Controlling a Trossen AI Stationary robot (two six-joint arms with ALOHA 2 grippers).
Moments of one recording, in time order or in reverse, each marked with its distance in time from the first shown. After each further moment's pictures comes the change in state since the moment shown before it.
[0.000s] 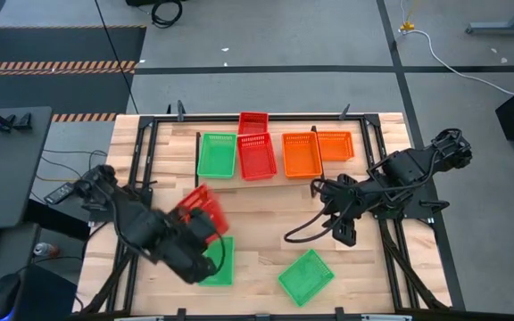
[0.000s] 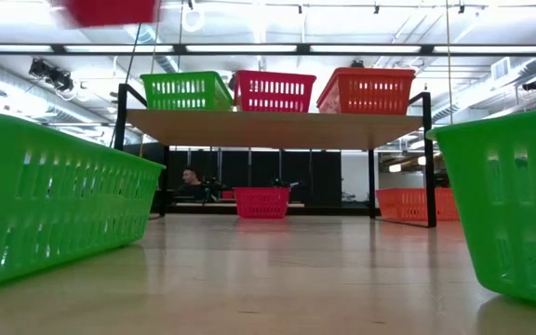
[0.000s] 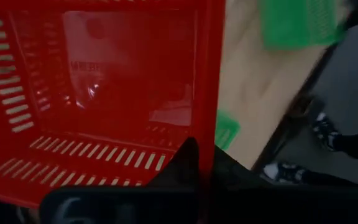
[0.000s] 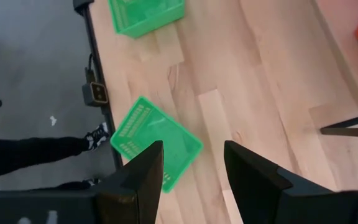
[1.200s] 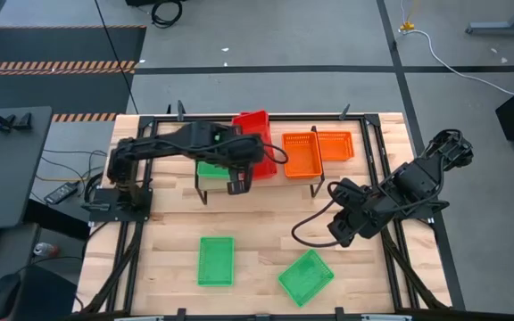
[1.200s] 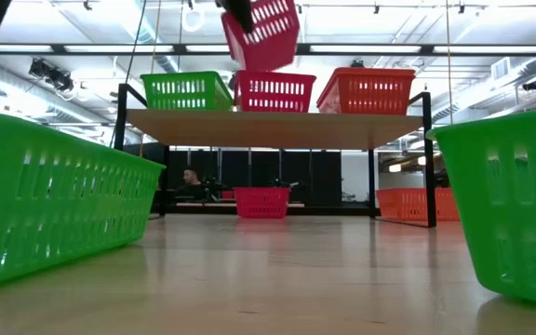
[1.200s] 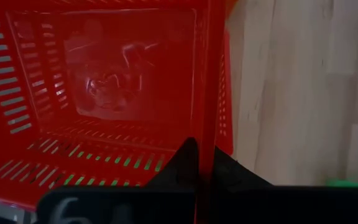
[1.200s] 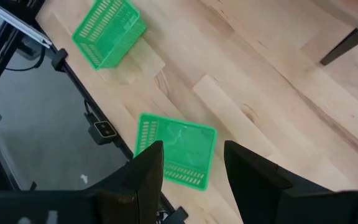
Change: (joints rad) left arm 0.653 0.111 0.120 0.137 0.034 1.169; right arm 0.136 -0.001 0.000 -0.070 0.153 0.577
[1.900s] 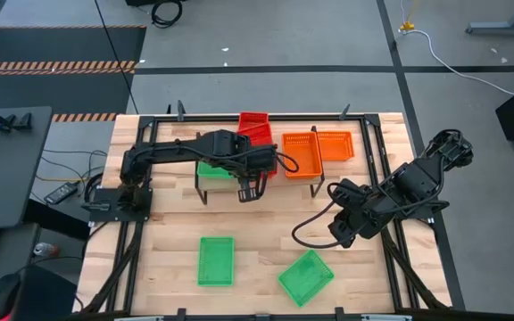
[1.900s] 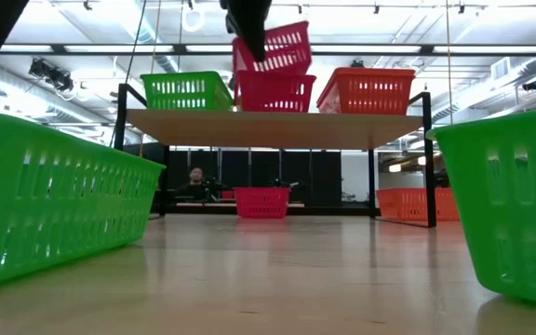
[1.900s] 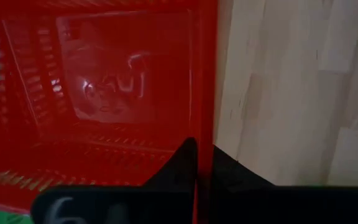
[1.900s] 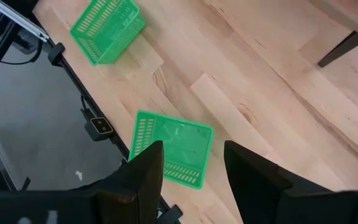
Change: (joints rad) left arm 0.001 0.115 0.000 0.011 0.066 -0.082; right arm 0.000 0.000 0.000 -0.008 -0.005 -0.027
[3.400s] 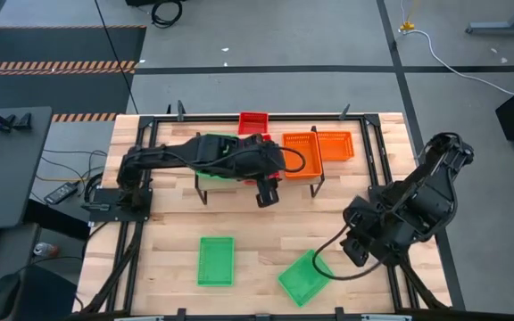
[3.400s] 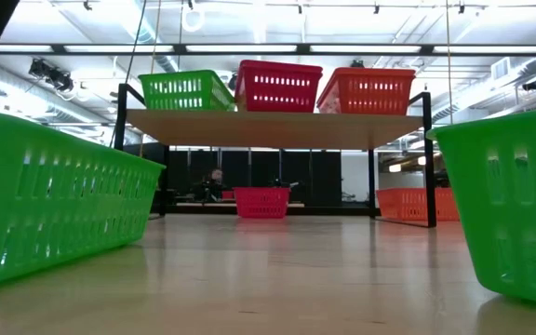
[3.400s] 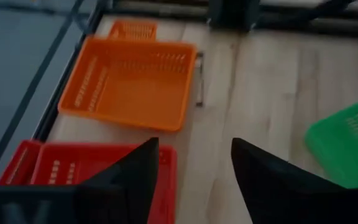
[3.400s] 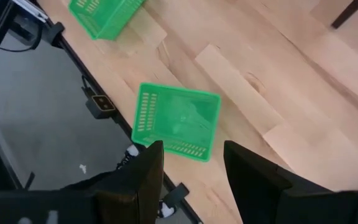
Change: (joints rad) left arm -0.093 -0.010 0.155 0.257 -0.092 -0.080; right arm 0.192 0.006 -0.052 0.004 0.063 0.210
